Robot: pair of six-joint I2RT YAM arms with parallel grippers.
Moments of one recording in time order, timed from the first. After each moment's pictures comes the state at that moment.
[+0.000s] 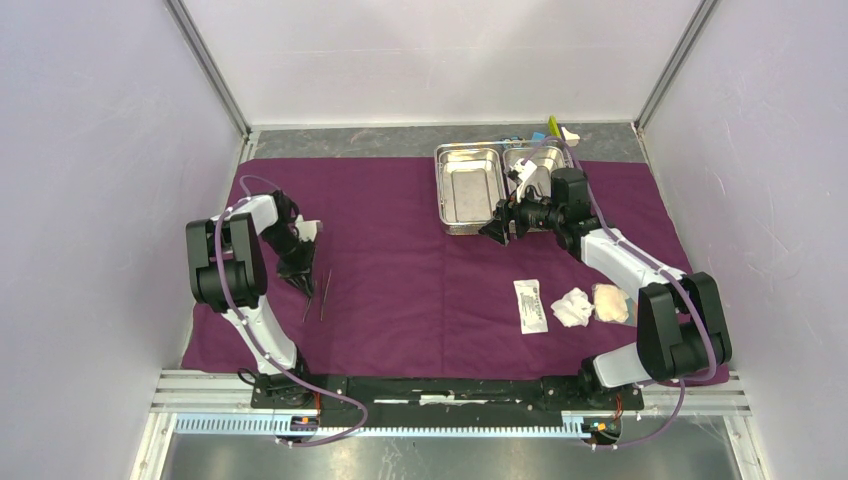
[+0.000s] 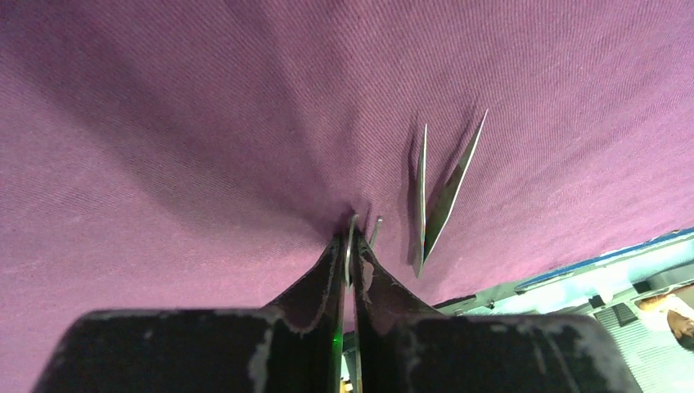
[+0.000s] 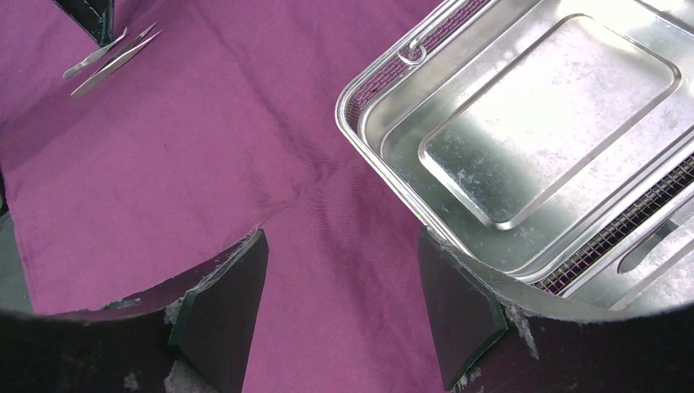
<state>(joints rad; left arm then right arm) 0.17 1.85 1.13 -1.05 0.22 0.28 0.25 1.44 0.84 0.07 -0.73 -0.13</state>
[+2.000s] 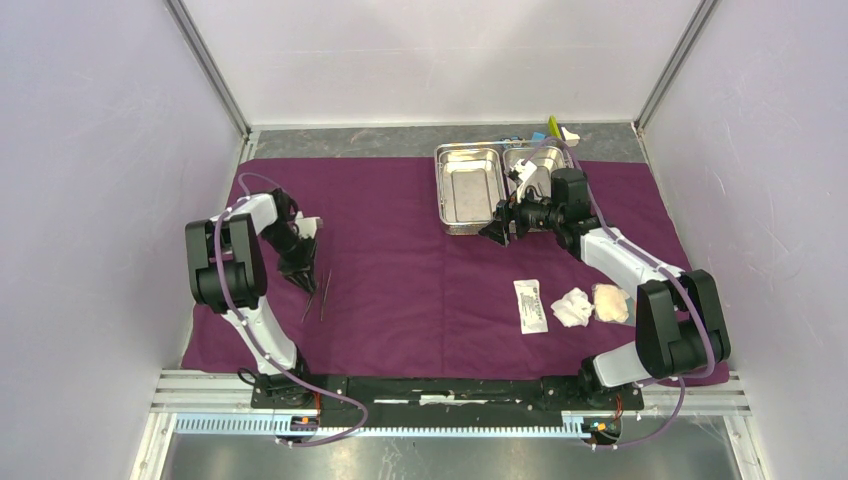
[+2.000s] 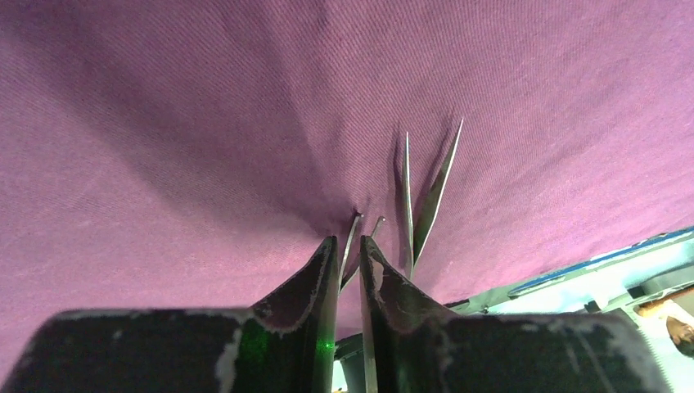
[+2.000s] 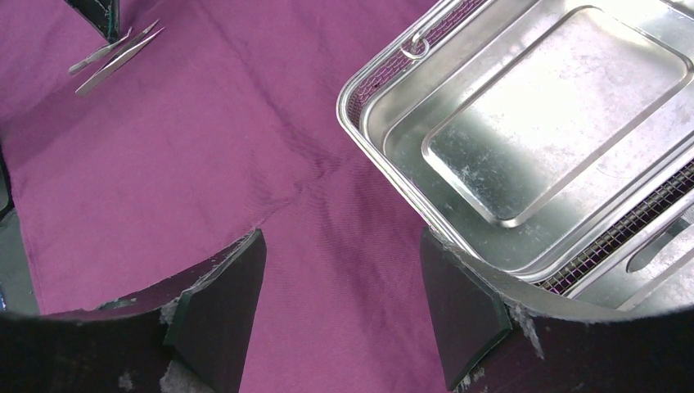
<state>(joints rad) 0.17 1.84 1.14 -1.04 0.24 0.27 0.24 1.45 0.84 0.07 -0.75 -0.12</state>
